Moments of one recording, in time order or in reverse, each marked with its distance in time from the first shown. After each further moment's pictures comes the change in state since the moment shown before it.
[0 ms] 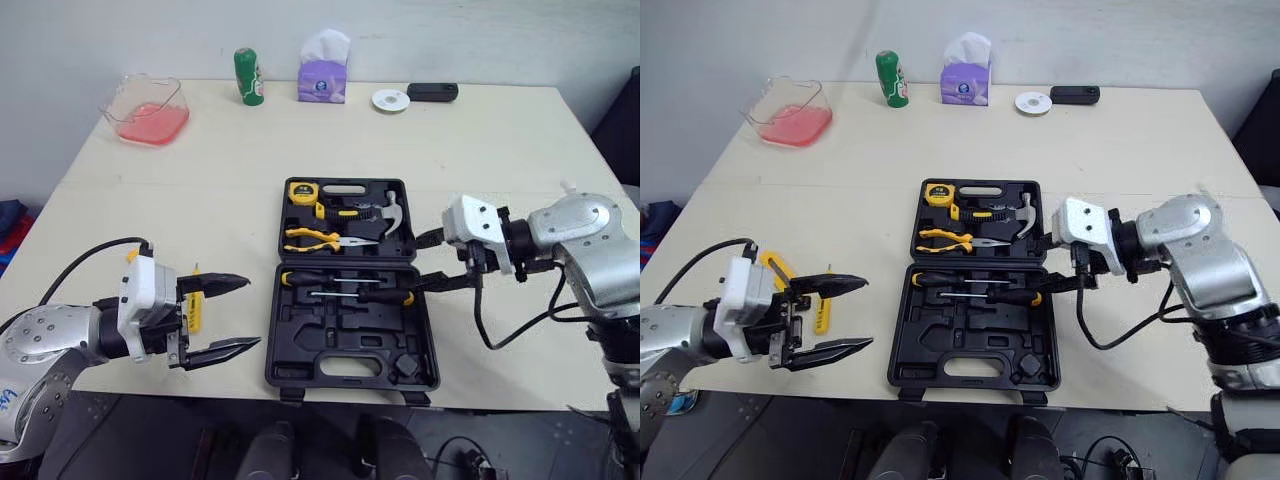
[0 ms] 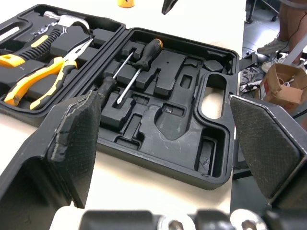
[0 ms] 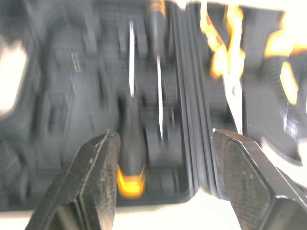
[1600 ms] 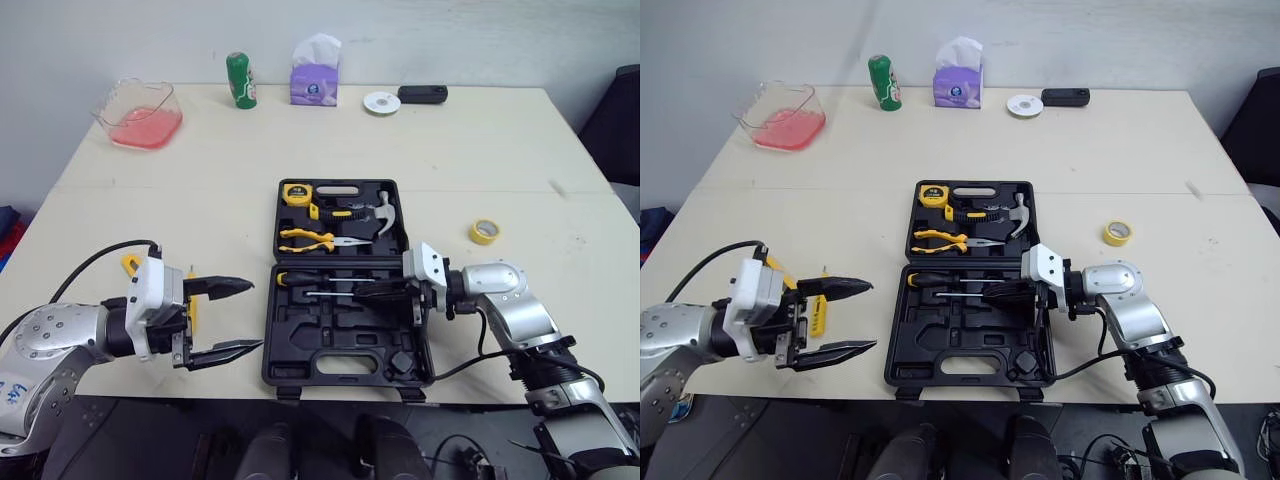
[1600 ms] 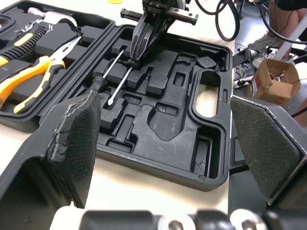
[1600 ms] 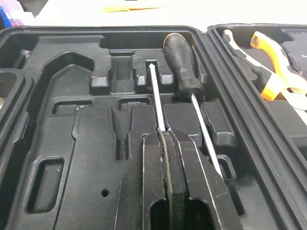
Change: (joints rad) left arm -0.006 0.003 -0.037 0.027 0.022 -0.005 -0.018; right arm 0.088 0.268 0.113 0.303 -0.104 -0.359 -0.111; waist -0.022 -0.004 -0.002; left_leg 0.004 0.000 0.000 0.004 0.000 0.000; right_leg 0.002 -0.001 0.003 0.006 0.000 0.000
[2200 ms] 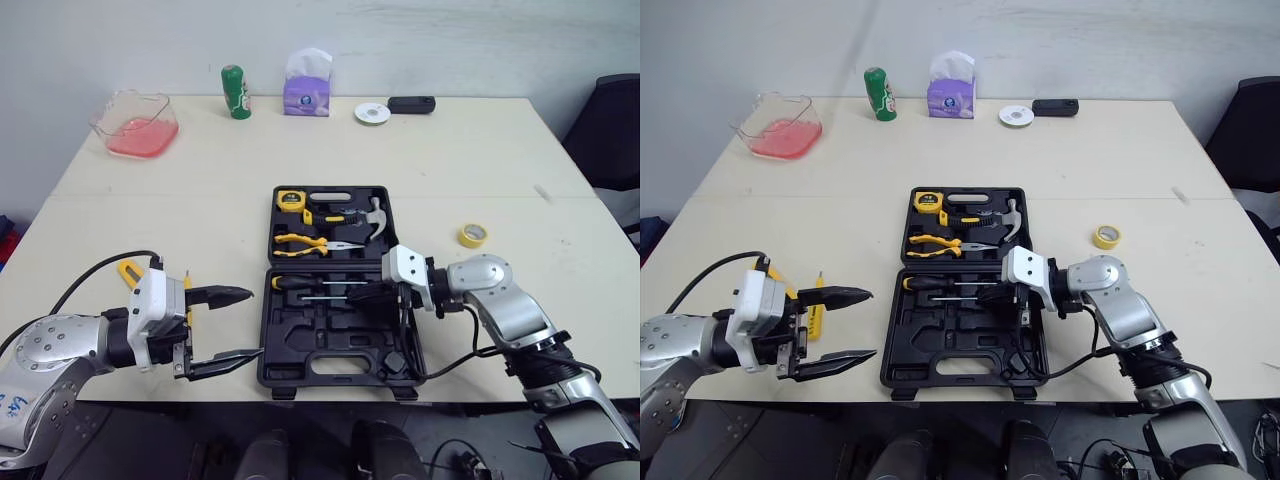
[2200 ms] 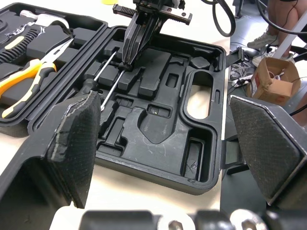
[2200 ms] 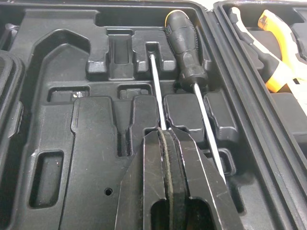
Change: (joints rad) left arm 0.055 -0.002 0.001 -0.024 0.008 -0.023 0.016; right arm -0.020 -0.018 0.085 -0.118 -0.087 0.164 -0.075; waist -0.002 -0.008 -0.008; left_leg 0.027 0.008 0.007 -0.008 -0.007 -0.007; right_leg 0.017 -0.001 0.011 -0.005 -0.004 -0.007
